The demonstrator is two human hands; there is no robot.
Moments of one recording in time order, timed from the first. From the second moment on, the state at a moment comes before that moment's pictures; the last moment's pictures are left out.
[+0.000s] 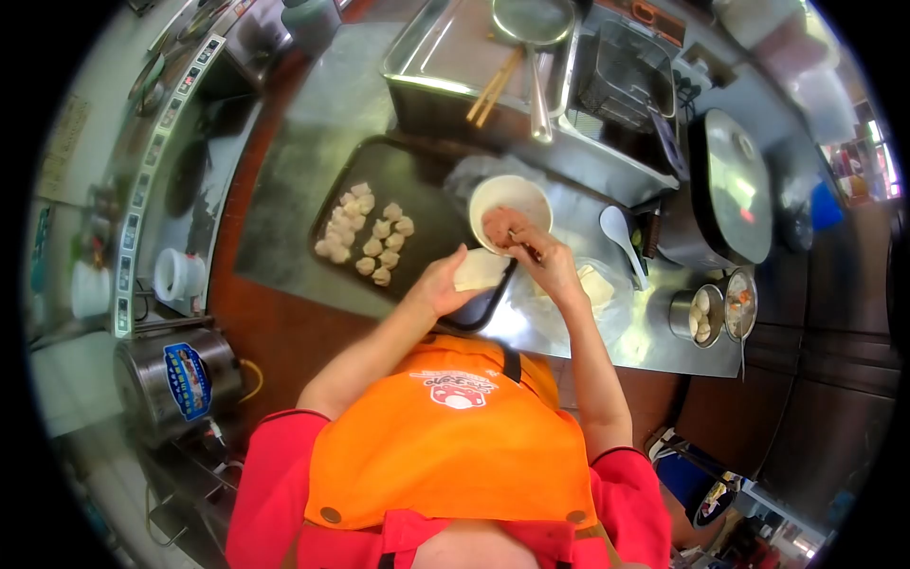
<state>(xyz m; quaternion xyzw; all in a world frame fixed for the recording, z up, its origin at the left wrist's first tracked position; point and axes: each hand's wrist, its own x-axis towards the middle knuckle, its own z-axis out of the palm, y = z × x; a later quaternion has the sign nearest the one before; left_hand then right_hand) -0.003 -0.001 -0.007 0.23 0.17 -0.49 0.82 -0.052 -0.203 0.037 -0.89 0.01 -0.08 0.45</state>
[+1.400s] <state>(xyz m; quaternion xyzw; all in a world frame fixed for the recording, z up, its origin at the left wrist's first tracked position) -0.012 0.012 -0.018 0.19 0.16 -0.50 0.83 -0.070 -0.218 0.079 -0.85 0.12 -0.10 0.50</state>
